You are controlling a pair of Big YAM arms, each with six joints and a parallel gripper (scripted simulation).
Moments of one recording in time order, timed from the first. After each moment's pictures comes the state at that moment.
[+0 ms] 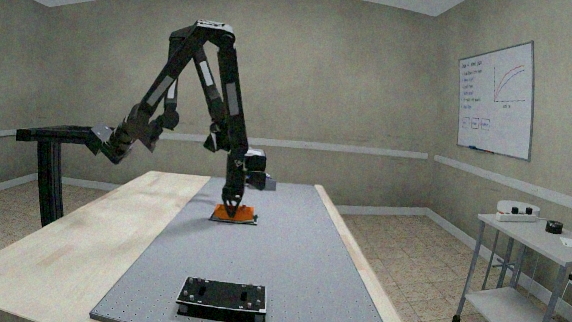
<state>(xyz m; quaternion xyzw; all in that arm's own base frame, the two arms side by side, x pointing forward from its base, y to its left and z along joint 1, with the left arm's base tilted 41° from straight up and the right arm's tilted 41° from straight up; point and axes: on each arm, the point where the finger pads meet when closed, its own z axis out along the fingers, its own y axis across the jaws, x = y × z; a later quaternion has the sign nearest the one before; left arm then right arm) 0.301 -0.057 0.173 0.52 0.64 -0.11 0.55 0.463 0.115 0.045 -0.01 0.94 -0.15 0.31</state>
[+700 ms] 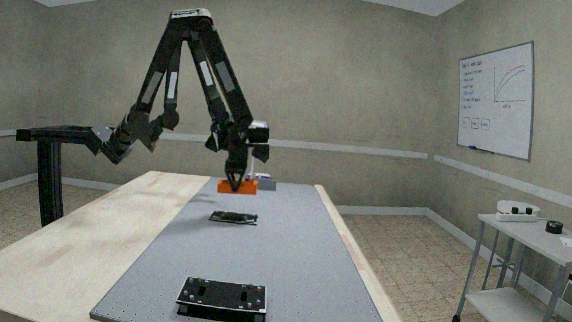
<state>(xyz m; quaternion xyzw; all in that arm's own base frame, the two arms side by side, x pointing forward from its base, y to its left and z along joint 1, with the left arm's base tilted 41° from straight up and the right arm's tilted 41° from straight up) 0.306 -0.056 0.178 0.51 0.65 -0.11 0.55 0.415 0.135 0.121 -0.02 0.94 -0.14 0.32</state>
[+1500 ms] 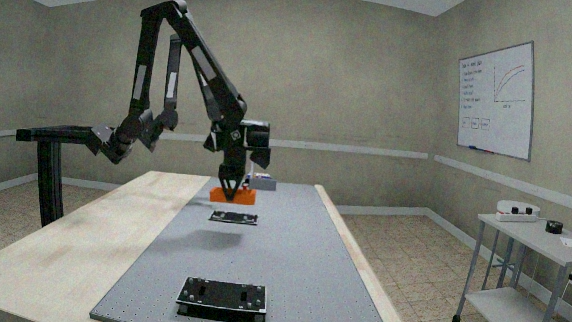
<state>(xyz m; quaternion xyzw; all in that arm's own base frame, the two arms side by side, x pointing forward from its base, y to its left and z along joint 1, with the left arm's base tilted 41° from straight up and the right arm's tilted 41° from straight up) 0.307 -0.113 0.165 0.54 0.63 -0.13 0.54 0.402 -0.030 0.175 0.00 0.94 -0.16 0.32</state>
